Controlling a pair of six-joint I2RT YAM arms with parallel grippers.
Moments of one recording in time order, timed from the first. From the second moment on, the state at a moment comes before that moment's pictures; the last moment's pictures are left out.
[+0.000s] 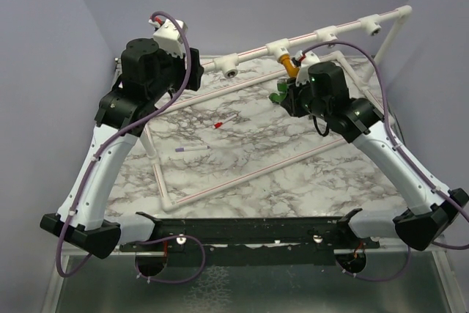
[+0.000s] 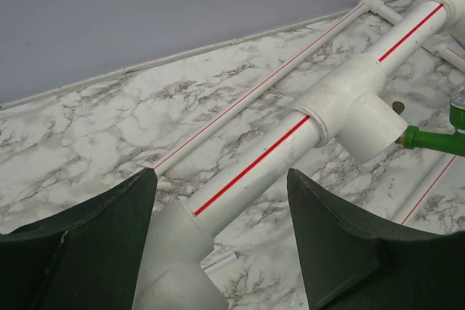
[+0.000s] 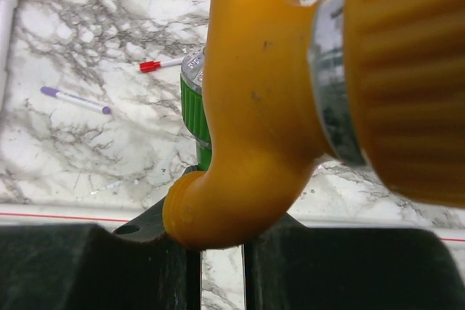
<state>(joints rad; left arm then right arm) -0.41 1.27 1.65 -0.65 -0.01 -0.06 0.60 1.31 1.46 -0.69 0.16 0.14</state>
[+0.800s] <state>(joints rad) -0.41 1.27 1.72 -0.75 0.06 -0.10 0.85 1.11 1.30 -0.51 -0.04 0.19</state>
